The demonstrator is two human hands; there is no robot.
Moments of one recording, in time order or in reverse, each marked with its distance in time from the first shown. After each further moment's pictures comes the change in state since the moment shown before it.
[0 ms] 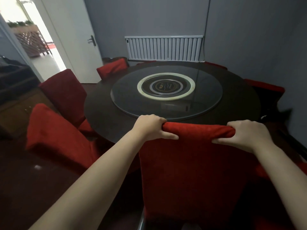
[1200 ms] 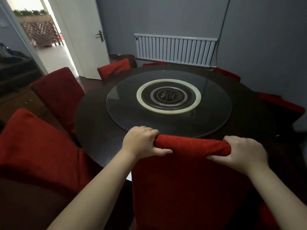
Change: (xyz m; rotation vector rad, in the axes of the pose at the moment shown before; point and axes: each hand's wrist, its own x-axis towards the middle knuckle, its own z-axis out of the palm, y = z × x) left_hand 0.112 -0.031 0.039 0.074 0.360 -0.010; right_hand 0.138 0.049 0.035 -0.066 0.110 -0.120
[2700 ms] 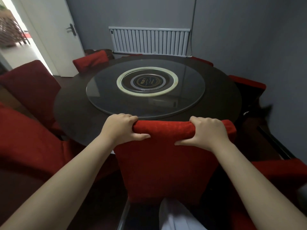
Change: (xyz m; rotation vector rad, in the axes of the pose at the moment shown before) left_hand -0.077 0.036 -0.014 0.000 -0.066 0.055; right_hand -0.096 -0.046 0.002 0.005 0.040 -0.015
